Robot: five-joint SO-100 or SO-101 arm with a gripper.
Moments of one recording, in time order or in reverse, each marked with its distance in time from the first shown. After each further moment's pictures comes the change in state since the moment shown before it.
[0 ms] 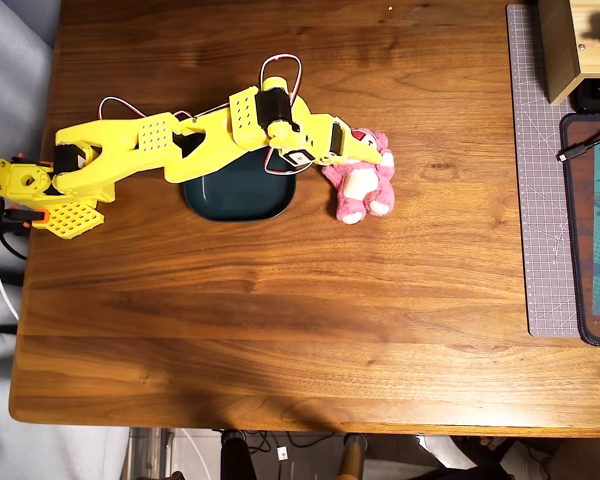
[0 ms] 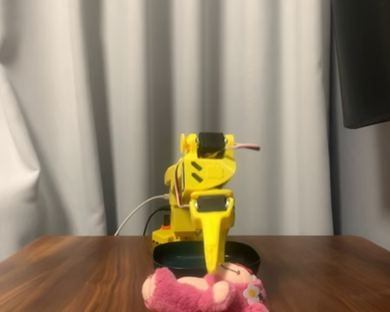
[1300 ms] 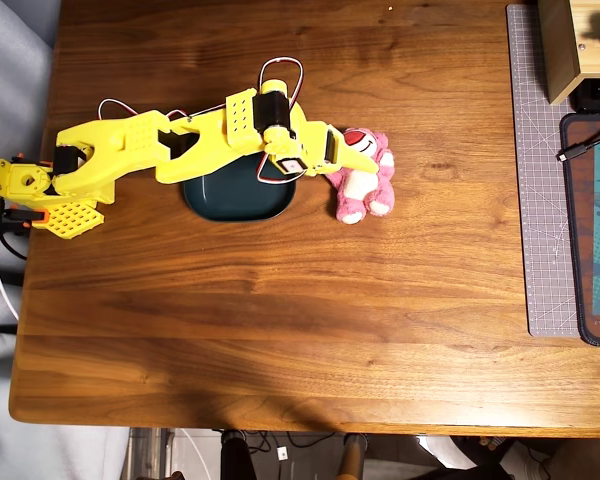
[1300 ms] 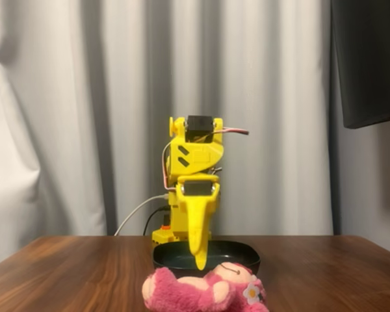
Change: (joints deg) arm -3.6 10.7 7.5 4.0 -4.0
